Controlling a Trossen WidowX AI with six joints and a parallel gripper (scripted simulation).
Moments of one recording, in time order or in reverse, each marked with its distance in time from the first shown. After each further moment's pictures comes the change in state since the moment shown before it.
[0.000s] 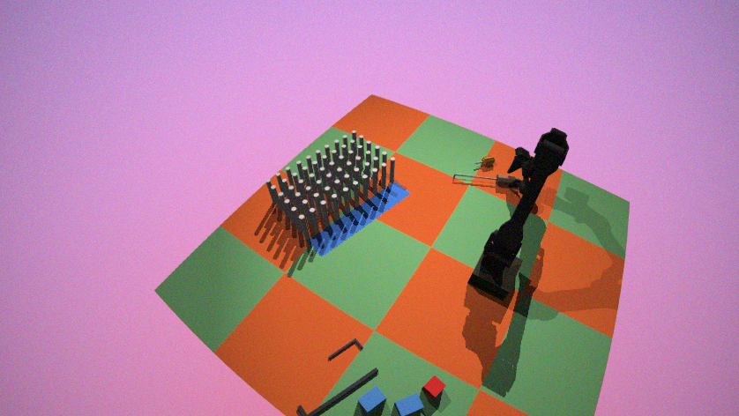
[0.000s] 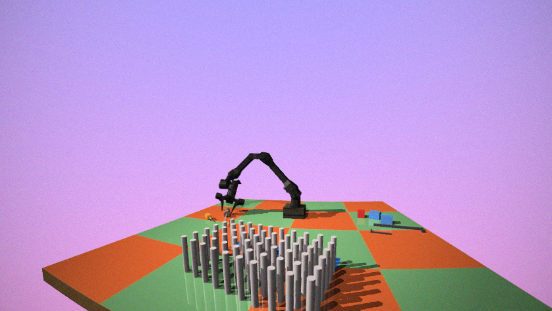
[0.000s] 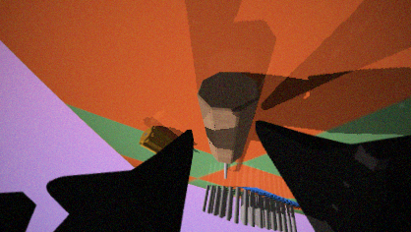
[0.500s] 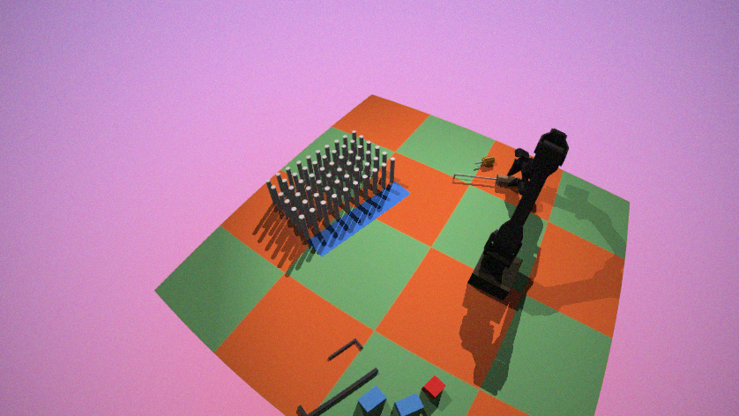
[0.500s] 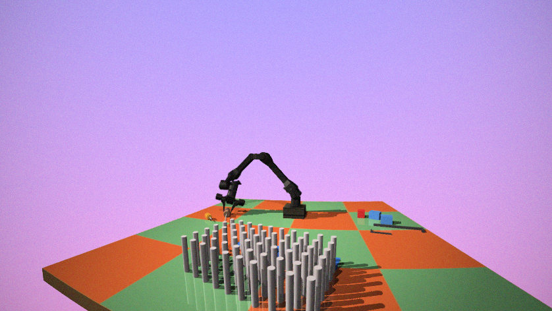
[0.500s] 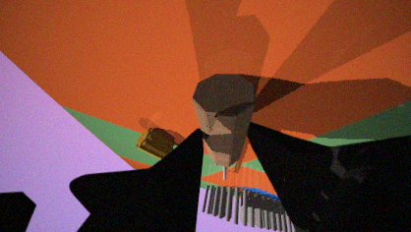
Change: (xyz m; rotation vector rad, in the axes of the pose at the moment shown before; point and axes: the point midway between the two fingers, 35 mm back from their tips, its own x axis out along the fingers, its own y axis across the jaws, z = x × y) arm 0.004 -0.003 0.001 0.005 0.004 -0.006
